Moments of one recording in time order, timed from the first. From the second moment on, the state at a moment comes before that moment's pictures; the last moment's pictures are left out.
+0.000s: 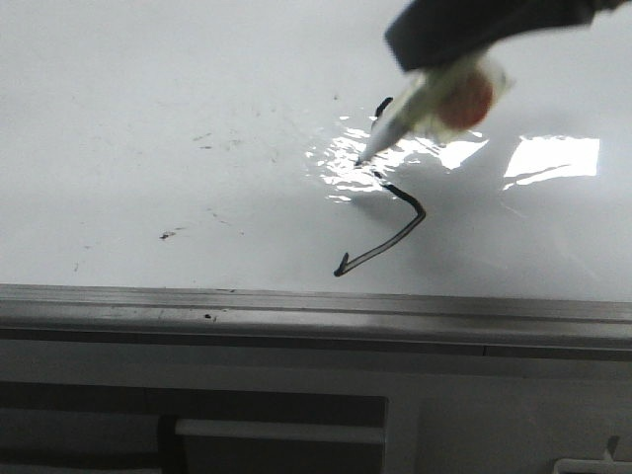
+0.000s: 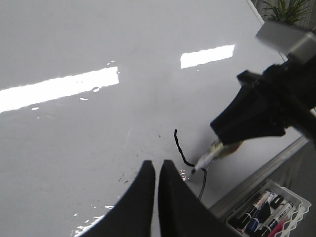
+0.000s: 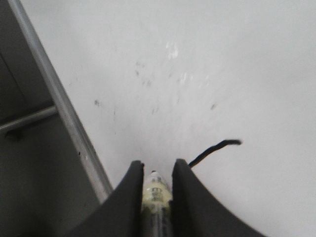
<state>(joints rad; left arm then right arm) -0.68 0.43 -0.41 -1.03 0.17 1.01 0.56 1.04 -0.77 0.42 0.31 -0.67</state>
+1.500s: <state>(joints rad) -0.68 0.43 -0.41 -1.03 0.16 1.01 0.30 1.03 -0.78 0.46 0.37 -0.66</state>
